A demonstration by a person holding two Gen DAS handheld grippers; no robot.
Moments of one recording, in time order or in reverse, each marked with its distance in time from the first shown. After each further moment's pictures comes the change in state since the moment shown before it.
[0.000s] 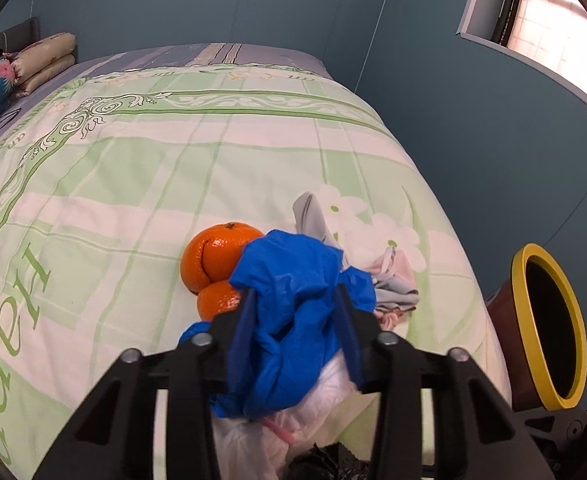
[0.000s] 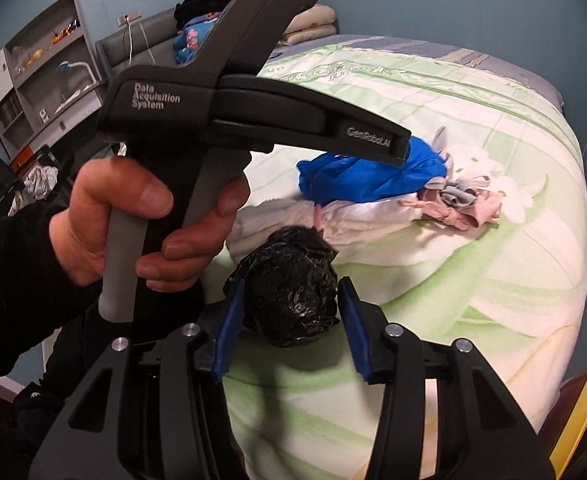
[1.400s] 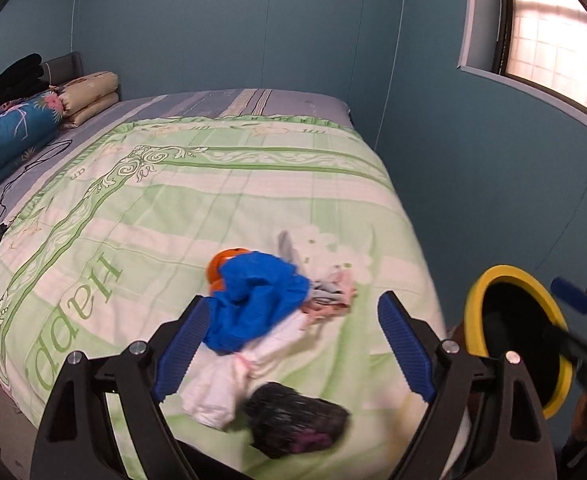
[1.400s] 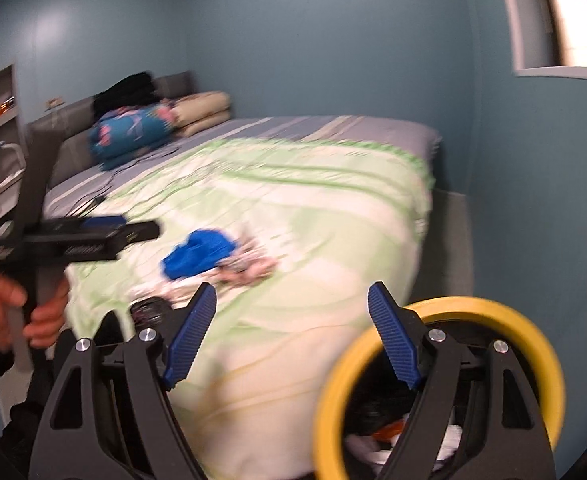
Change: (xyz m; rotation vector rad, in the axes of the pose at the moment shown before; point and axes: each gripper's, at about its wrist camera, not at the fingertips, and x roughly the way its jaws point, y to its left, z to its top) left arm -0.113 -0.066 -0.012 -0.017 -0.141 0.162; right arm -0.176 -0.087 -0.026 0.152 -0.309 -0.307
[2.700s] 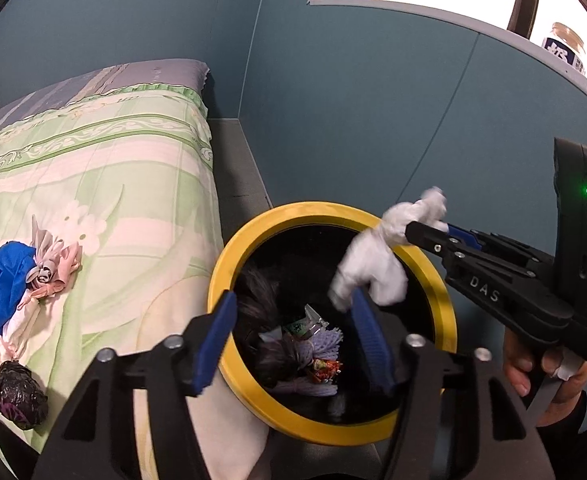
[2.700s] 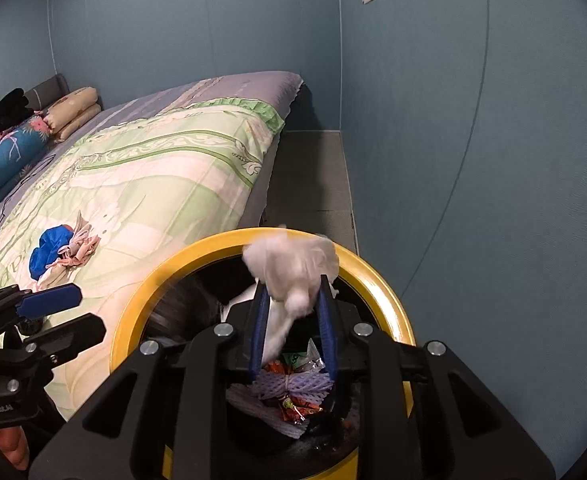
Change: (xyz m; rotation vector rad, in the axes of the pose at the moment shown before) left arm 0.019 -0.227 -0.036 0.171 0.145 -0.383; right arm -0.046 -0.154 -0.035 0.263 0.140 -0.415
